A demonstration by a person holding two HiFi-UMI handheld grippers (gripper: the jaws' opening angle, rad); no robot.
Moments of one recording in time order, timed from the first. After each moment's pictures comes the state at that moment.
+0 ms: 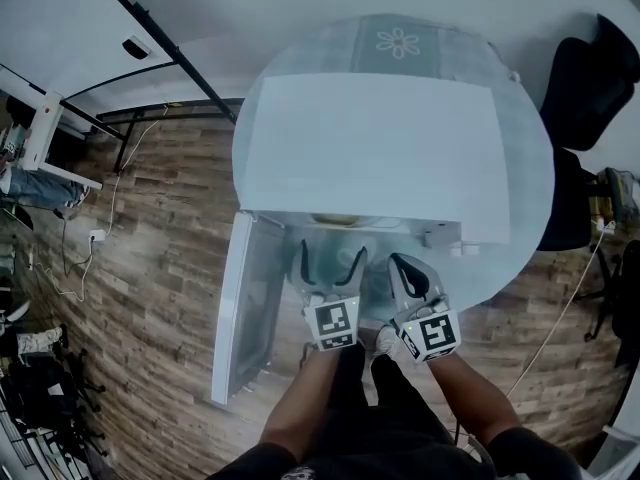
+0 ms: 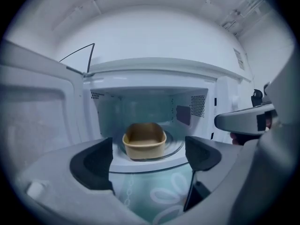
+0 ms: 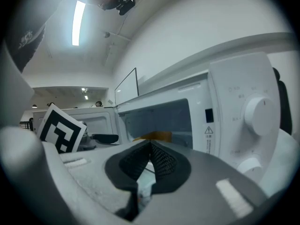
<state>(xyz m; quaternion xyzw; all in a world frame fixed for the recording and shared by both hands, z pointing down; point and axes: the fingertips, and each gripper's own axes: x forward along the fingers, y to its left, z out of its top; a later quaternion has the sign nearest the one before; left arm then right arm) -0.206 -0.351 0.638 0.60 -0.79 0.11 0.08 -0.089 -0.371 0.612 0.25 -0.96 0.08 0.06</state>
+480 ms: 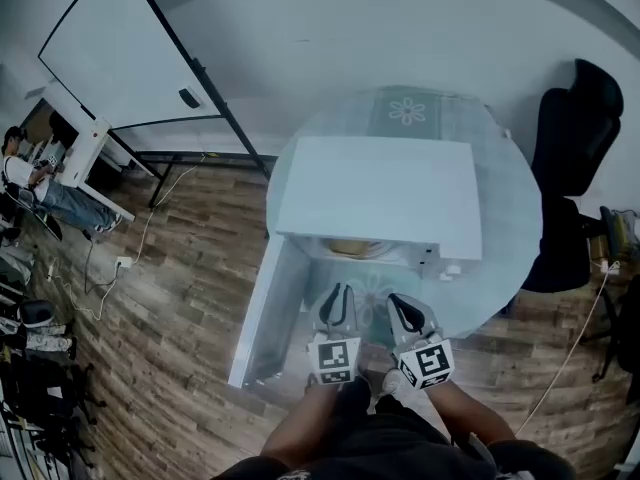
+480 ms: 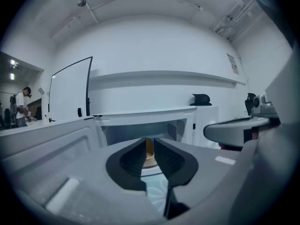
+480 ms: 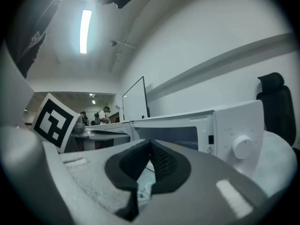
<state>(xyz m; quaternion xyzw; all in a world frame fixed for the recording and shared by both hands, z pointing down) -0.163 -0.288 0.550 0.61 -0.79 0.10 0.05 -0.060 -0.315 0.547 0.21 -0.97 0.08 0.03</state>
